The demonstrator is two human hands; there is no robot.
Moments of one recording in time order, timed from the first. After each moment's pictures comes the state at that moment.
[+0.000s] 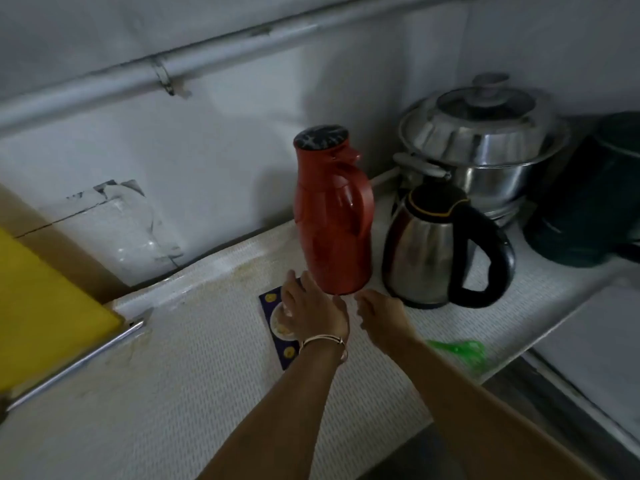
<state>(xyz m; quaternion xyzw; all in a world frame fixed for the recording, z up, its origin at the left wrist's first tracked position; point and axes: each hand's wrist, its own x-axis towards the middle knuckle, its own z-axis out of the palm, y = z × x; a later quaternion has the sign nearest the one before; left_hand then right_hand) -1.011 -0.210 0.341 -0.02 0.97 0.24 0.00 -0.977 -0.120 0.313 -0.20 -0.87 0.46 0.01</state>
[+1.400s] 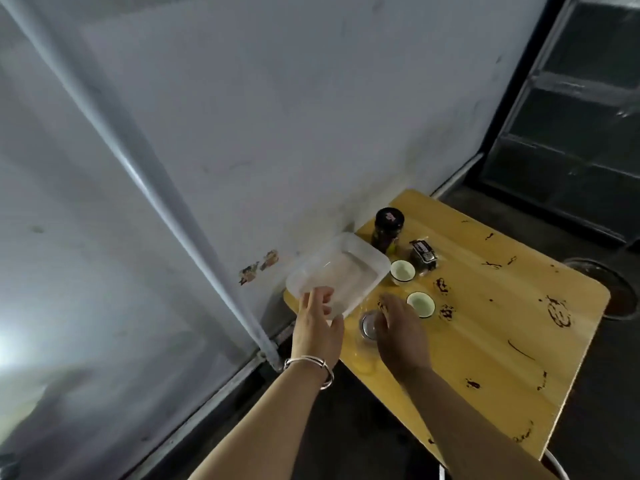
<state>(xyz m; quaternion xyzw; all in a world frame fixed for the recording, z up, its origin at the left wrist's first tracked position) -0.285 0.196 0.277 0.77 0.46 0.20 0.41 -0.186 0.118 0.251 -0.88 -0.34 0.15 0.31</state>
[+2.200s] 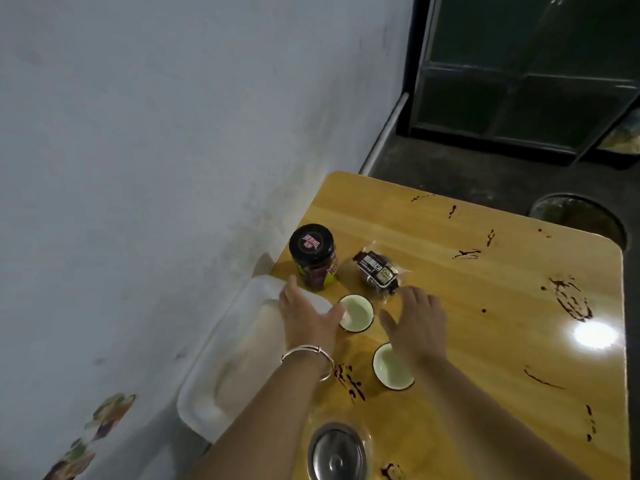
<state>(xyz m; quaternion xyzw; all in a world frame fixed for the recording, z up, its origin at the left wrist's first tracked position) 0.004 0.312 0.127 0.77 0.47 0.07 0.43 0.075 0.189 0.087 -0.96 -0.17 0.14 0.19</state>
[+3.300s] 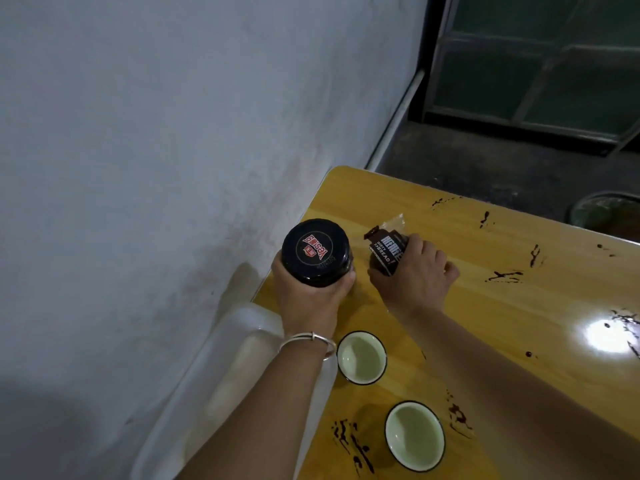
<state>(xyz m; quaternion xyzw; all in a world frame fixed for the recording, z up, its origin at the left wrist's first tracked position) 0.101 0.367 0.066 0.70 0.45 0.24 0.50 0.189 0.278 0.043 -0.97 -0.11 0.07 0.21</state>
